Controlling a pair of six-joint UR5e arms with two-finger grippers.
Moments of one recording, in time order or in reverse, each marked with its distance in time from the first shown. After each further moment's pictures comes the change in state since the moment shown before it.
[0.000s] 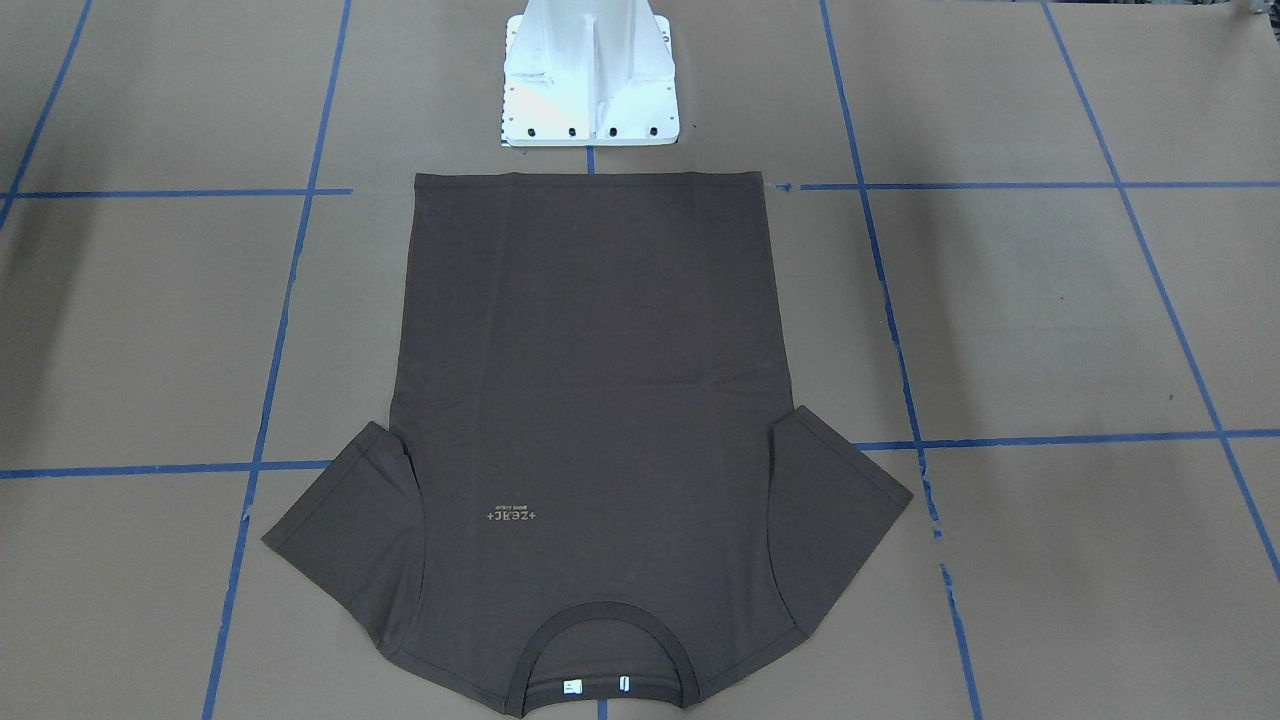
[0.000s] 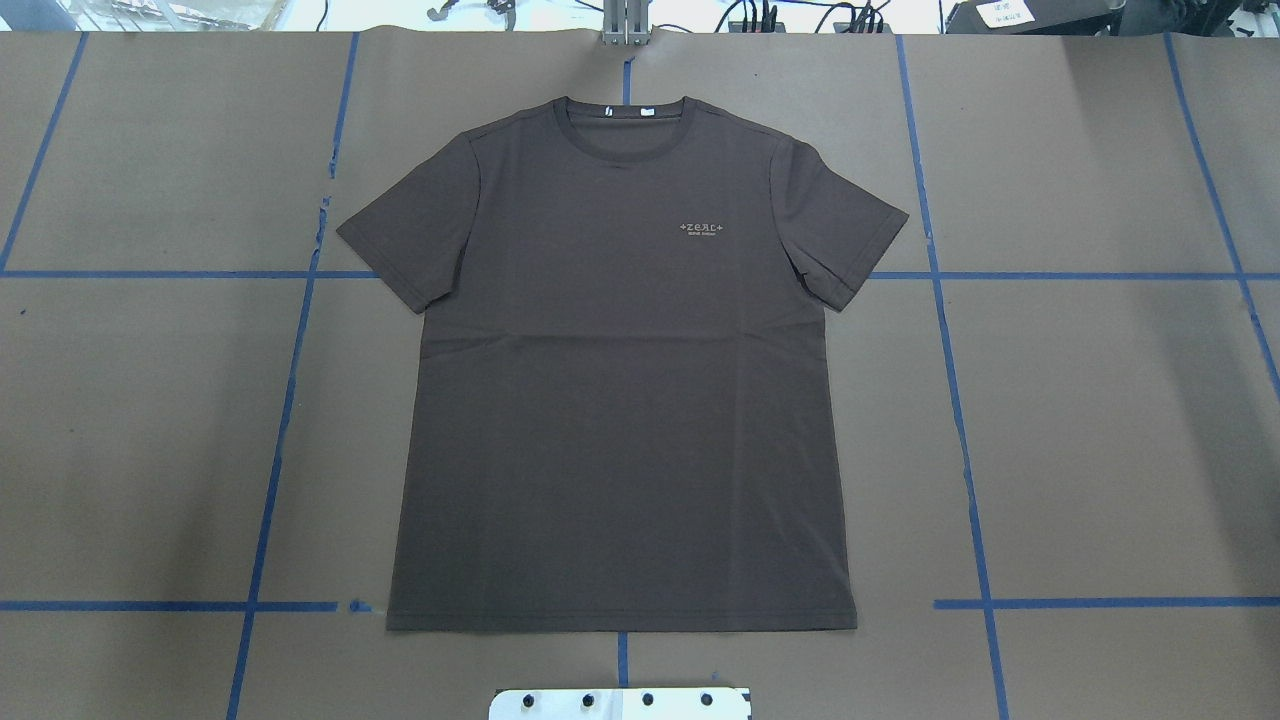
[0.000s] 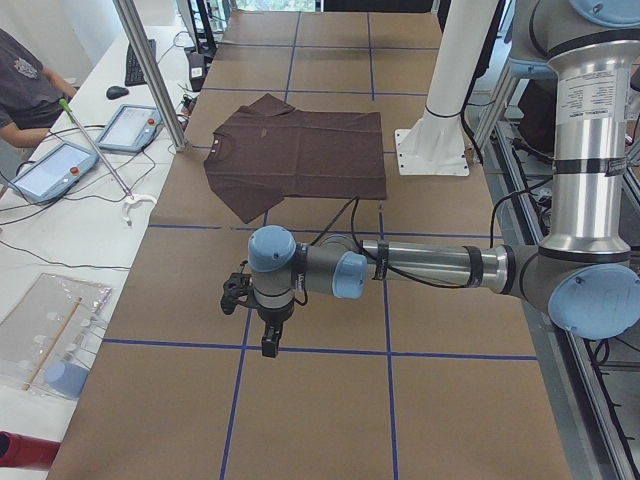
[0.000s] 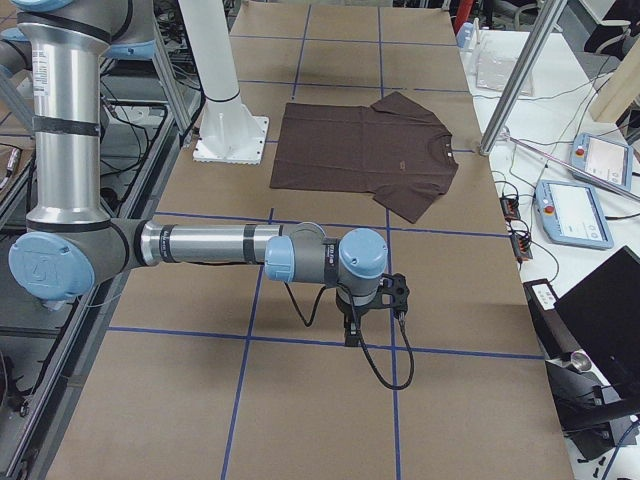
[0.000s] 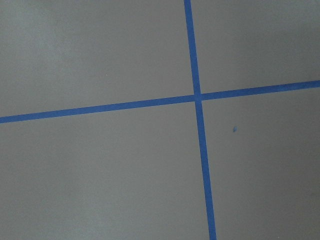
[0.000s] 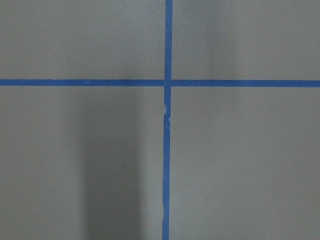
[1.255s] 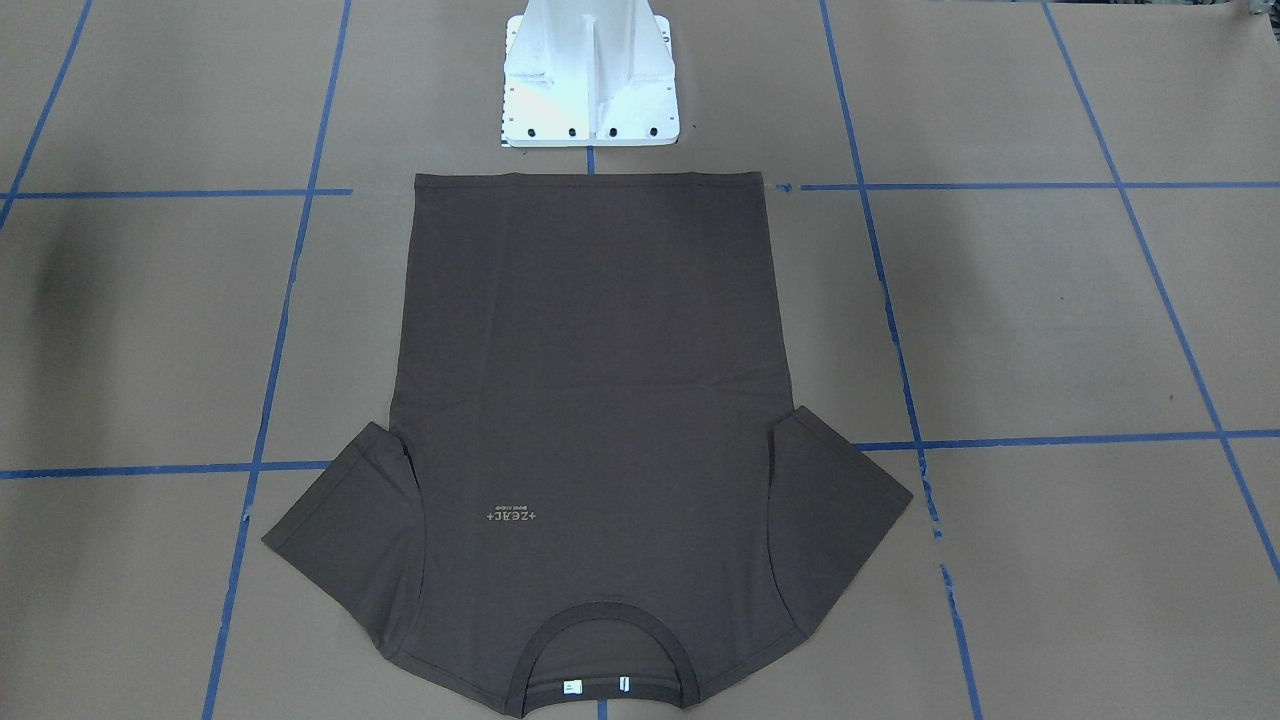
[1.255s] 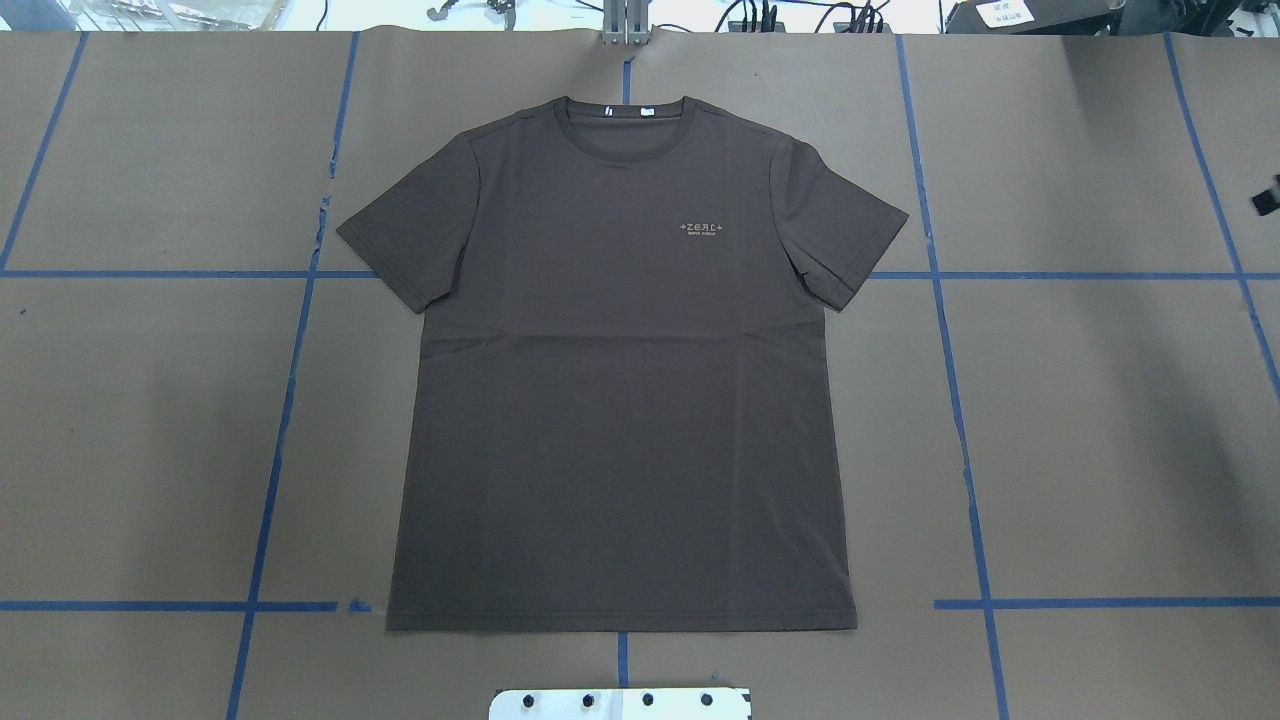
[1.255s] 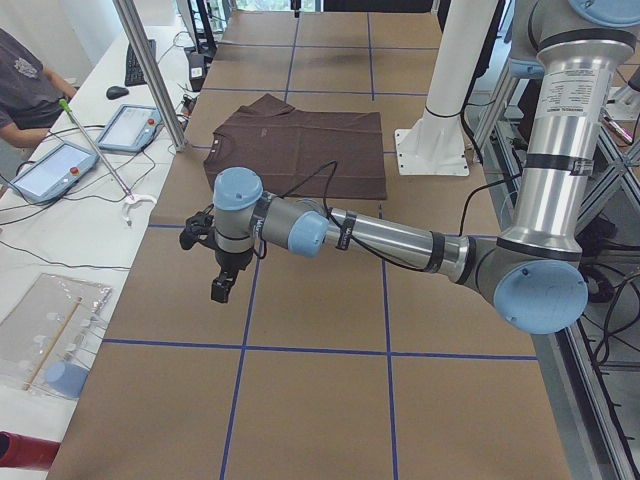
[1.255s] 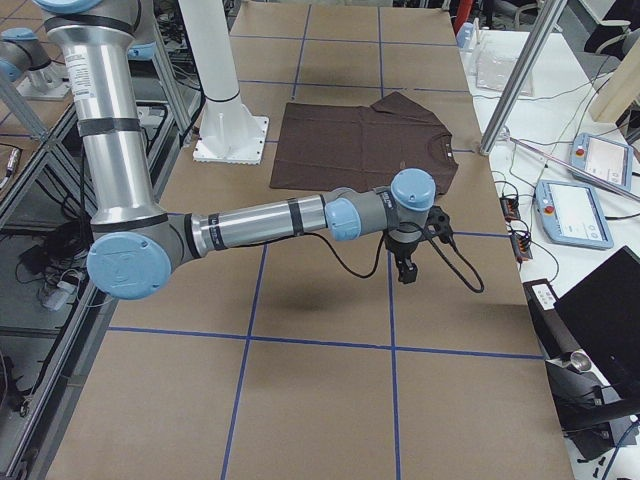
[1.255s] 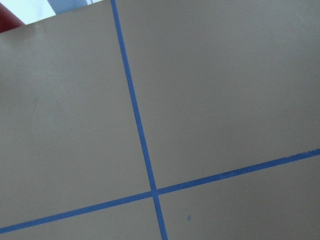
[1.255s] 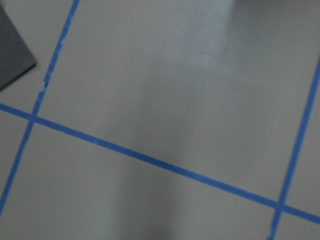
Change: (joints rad) left arm 0.042 -0.184 -0.004 -0.083 -0.002 -0.012; right arm -0.217 0.250 -0.066 0.167 0.023 0.061
